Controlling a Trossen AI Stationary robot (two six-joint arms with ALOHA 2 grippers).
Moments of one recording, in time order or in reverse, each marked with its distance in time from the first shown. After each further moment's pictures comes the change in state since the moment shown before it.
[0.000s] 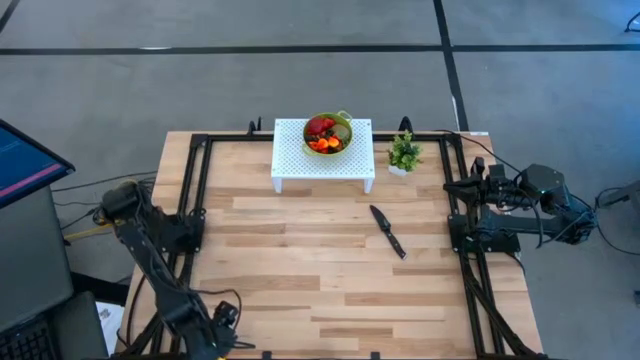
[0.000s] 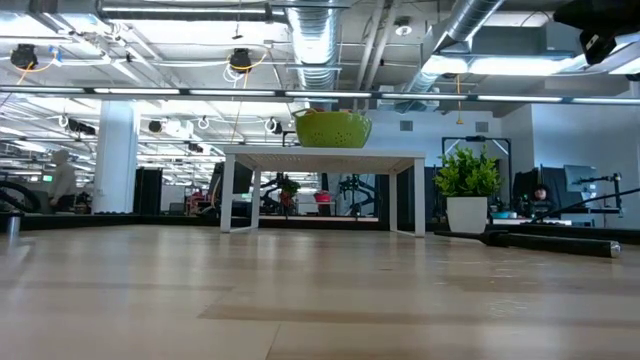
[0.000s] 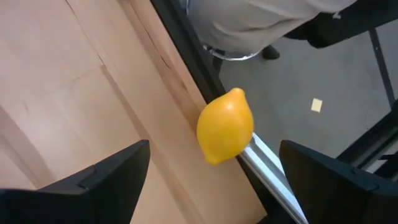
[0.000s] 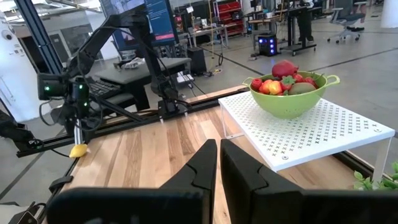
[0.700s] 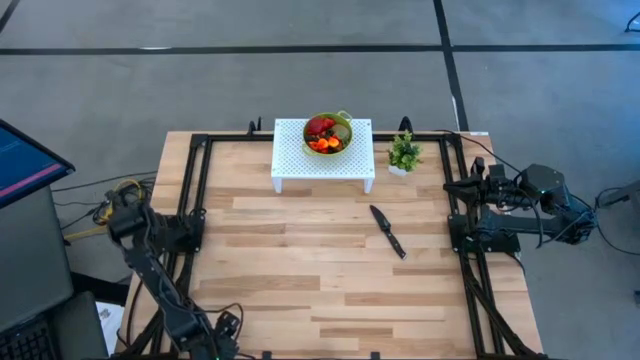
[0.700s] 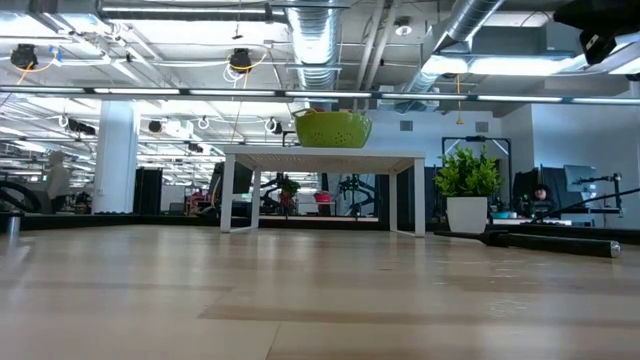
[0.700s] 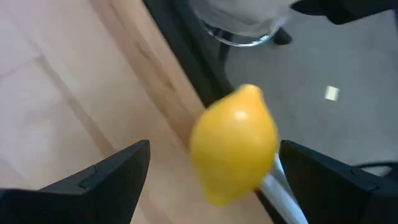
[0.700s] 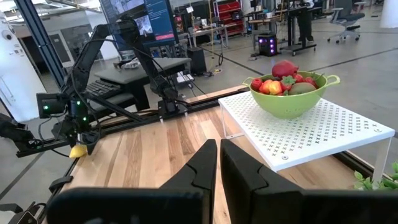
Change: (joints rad) left arm -0.043 0.171 0.001 0.114 -0.007 -0.010; right arm 0.000 0.000 0.000 0.000 0.000 0.000
